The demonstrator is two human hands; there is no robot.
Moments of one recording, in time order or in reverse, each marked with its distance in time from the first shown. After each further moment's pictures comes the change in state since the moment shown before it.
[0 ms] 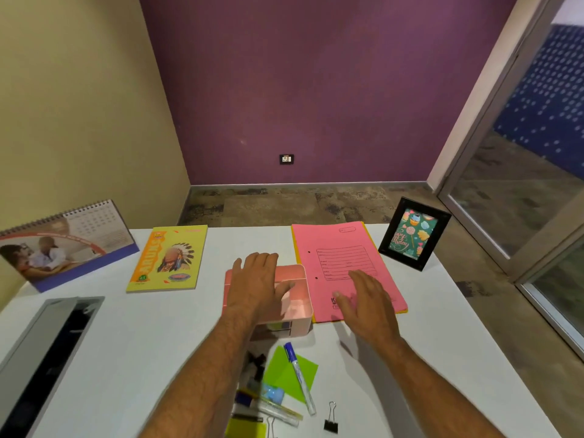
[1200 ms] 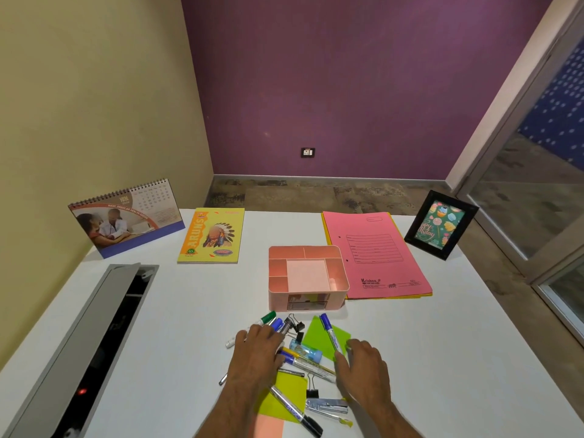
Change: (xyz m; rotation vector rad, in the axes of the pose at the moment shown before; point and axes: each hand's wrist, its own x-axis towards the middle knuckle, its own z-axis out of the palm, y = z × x) left_hand -0.179 -0.070 0.069 -0.007 -0.219 0.037; right_hand -0.150 -0.054 0.087 -0.117 -0.227 0.197
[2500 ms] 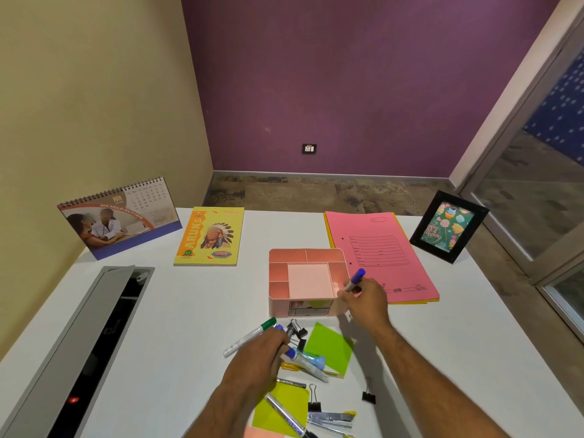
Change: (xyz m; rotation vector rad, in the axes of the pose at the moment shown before) left_hand 0.006 -0.009 -0.004 -0.470 0.172 0.118; right_hand 0.111 -0.049 -0.073 0.512 0.131 0.057
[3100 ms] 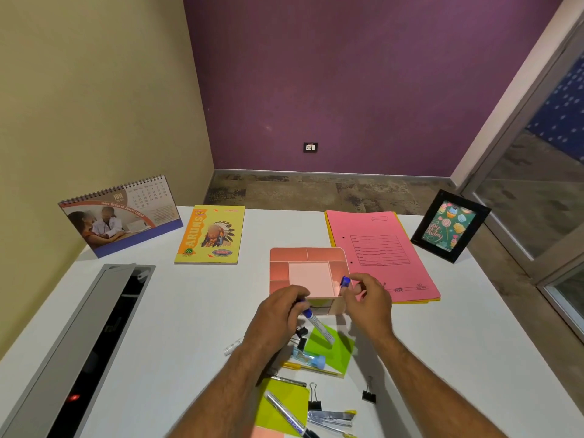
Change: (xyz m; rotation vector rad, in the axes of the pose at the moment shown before) left_hand 0.065 0.035 -0.027 -0.243 0.169 0.049; right_hand -0.018 -0.002 -0.005 0.104 0.096 -0.152
